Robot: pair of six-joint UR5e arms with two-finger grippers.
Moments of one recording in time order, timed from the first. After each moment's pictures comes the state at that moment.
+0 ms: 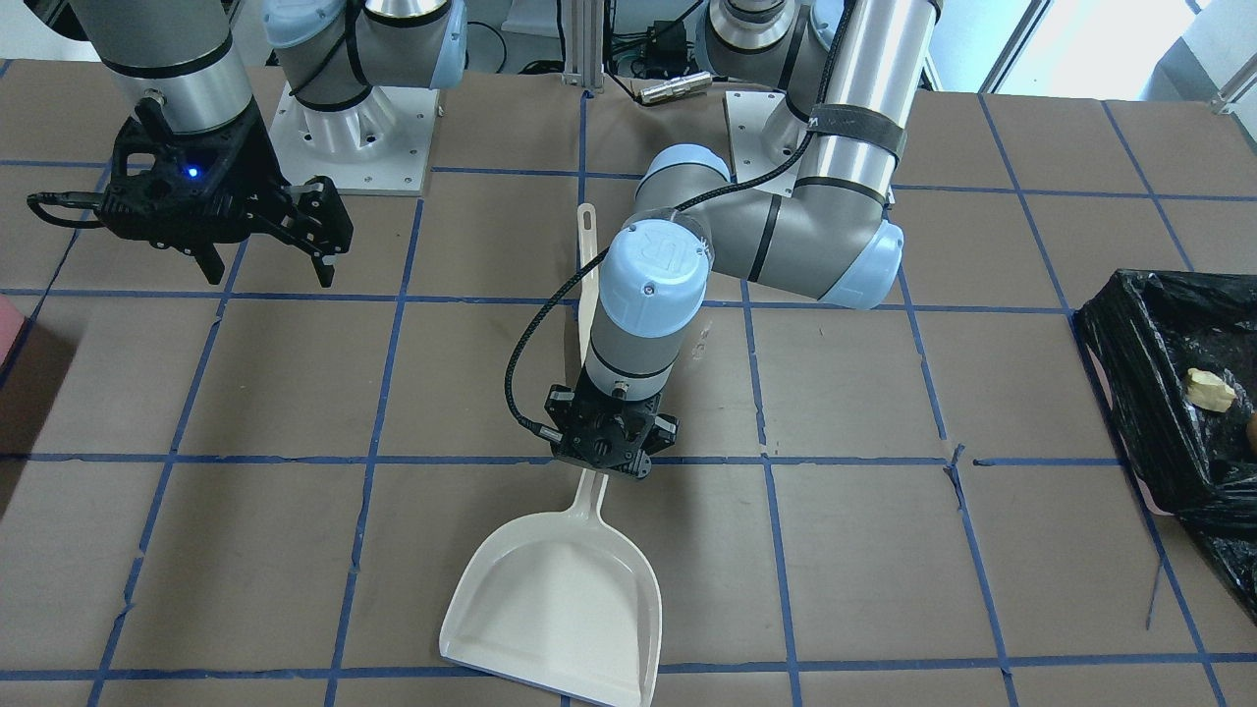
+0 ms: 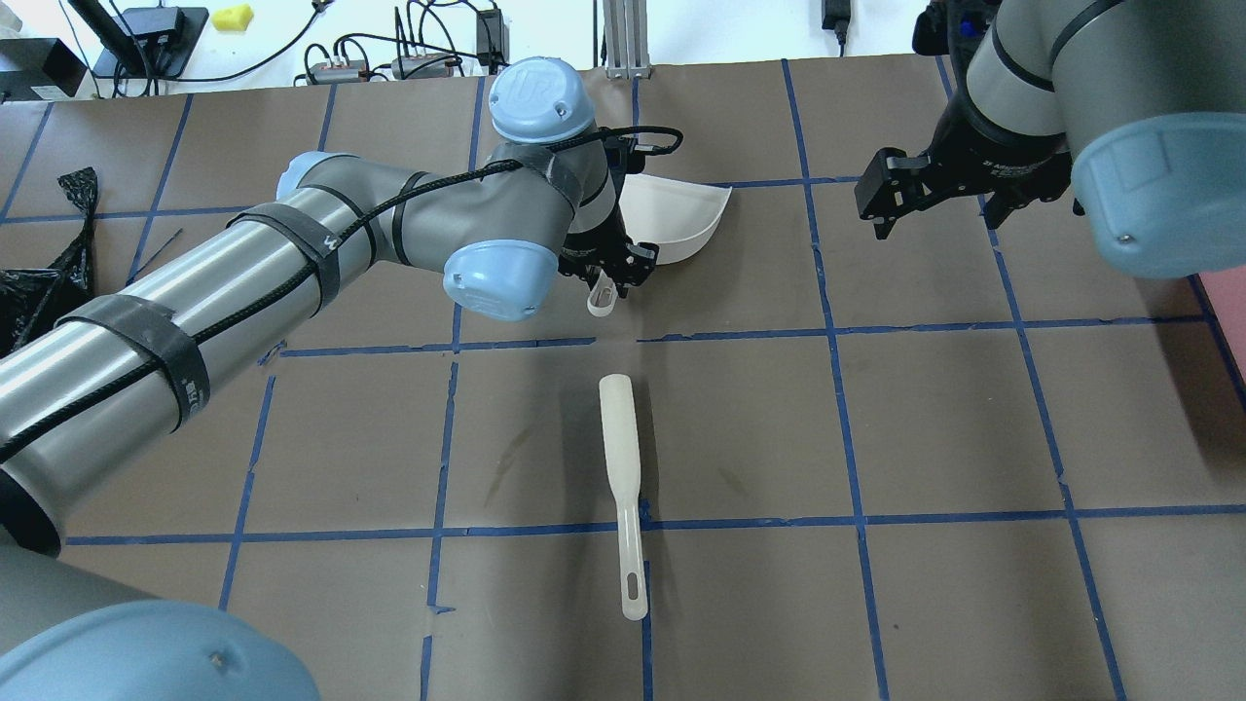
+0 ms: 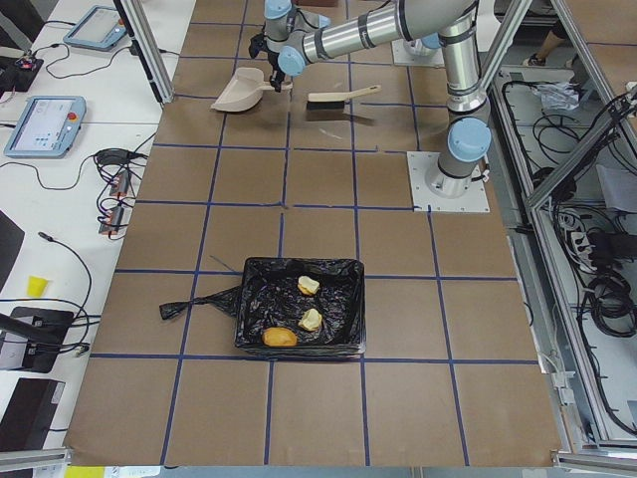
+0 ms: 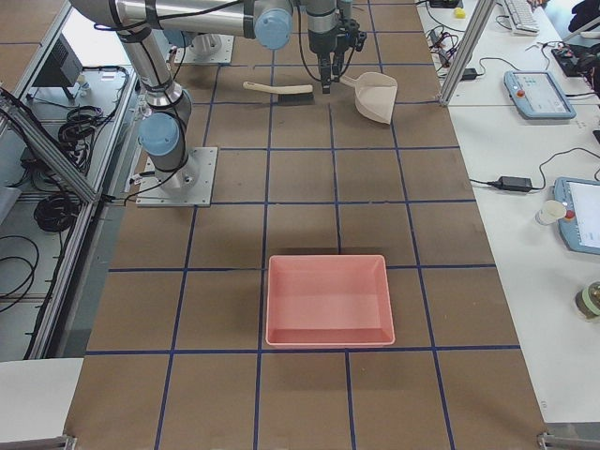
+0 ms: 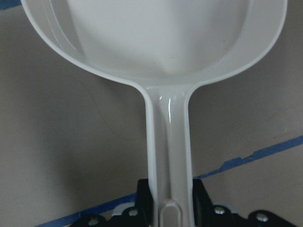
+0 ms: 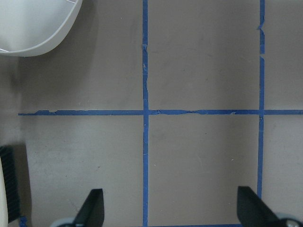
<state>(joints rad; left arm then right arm) -1.88 -2.04 -1.62 -0.98 1.49 -0.06 1.55 -1.62 1.71 -1.79 -1.62 -0.06</state>
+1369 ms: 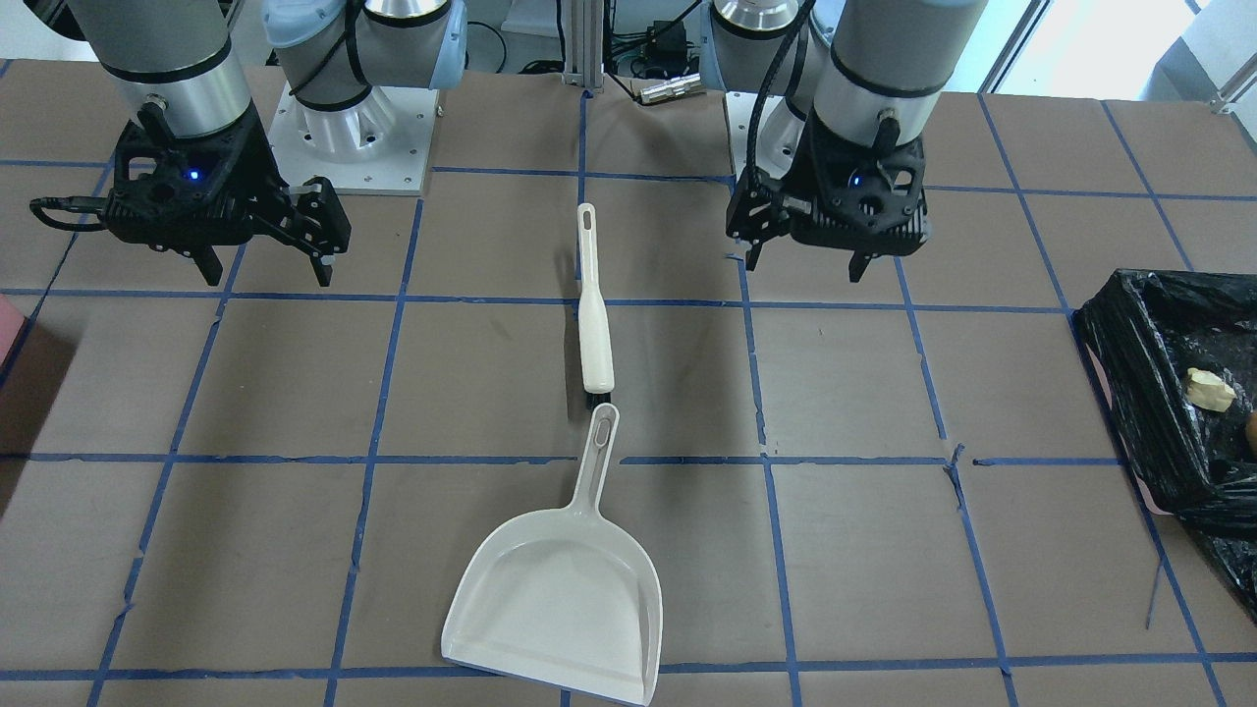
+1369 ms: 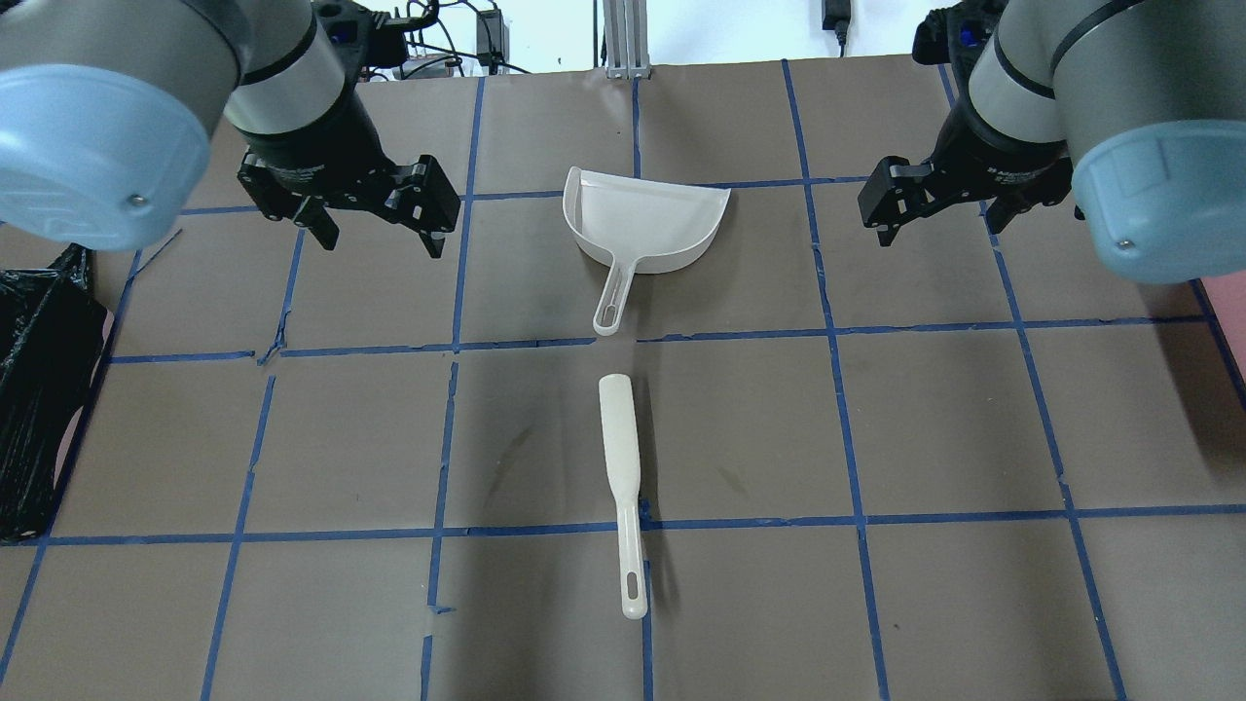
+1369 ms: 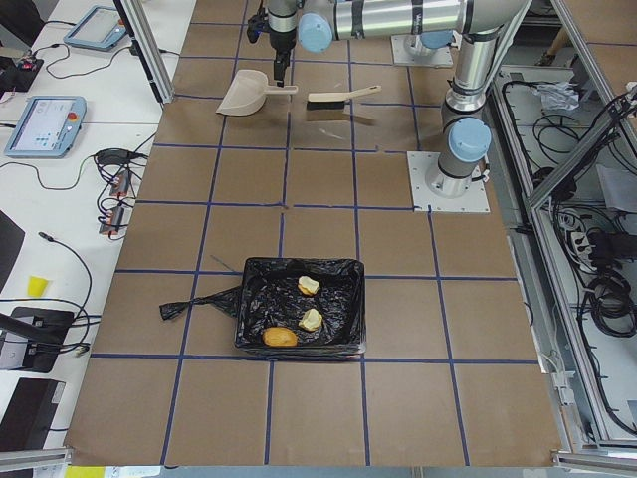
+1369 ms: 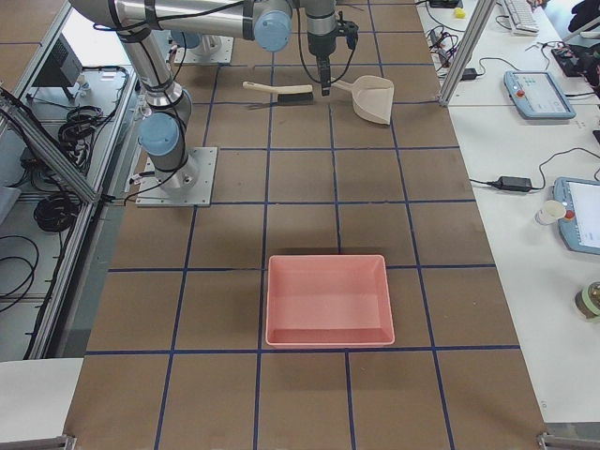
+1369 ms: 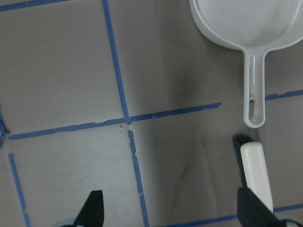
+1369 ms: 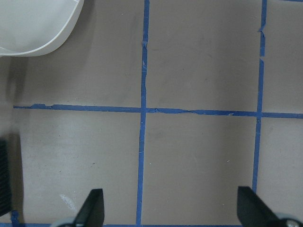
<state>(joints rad) -1.66 -1.58 -1.55 -1.58 1.60 0.04 1.55 -1.62 1.72 -1.79 -1.62 -0.08</state>
